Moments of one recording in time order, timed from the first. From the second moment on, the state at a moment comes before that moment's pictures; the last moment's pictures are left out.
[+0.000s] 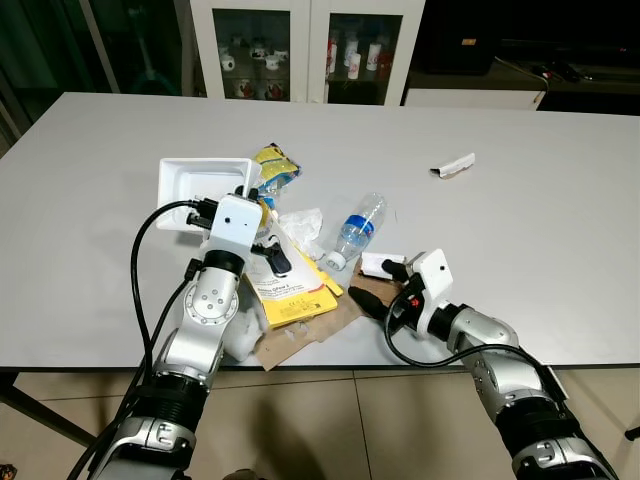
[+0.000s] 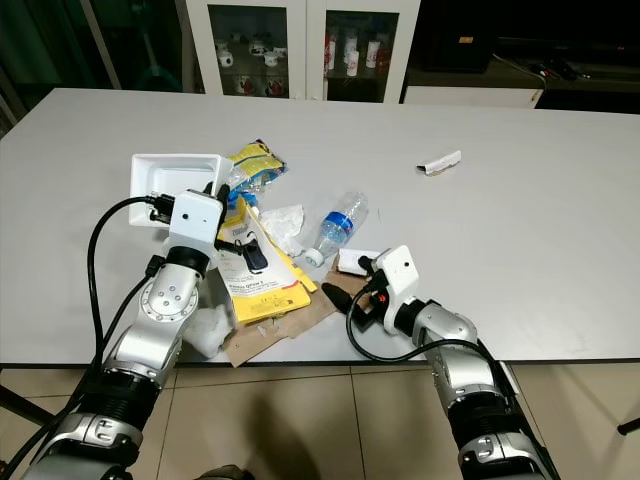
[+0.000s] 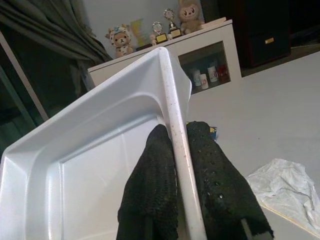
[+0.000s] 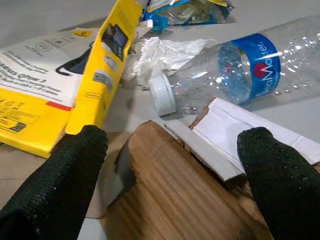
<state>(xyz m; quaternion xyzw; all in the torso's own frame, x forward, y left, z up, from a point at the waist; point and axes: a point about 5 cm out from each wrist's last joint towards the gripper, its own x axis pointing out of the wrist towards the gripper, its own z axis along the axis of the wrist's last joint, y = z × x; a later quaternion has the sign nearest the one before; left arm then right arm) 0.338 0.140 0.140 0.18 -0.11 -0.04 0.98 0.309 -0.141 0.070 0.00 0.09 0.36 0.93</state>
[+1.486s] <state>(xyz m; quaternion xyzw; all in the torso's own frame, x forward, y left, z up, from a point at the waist) 0.338 0.134 0.137 0.20 -0.11 -0.06 0.97 0.314 -0.128 0.050 -0.01 0.10 0.31 0.95</state>
